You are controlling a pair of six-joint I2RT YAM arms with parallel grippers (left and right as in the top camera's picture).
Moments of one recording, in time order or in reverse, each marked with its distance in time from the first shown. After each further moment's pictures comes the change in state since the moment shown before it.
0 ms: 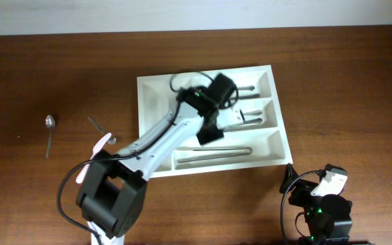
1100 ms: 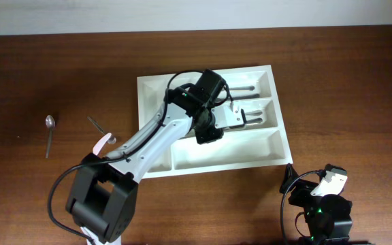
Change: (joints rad) left arm 0.042 -0.056 -0.092 0.131 0.264 0.181; right arm 0.000 0.000 0.000 0.000 0.000 0.000
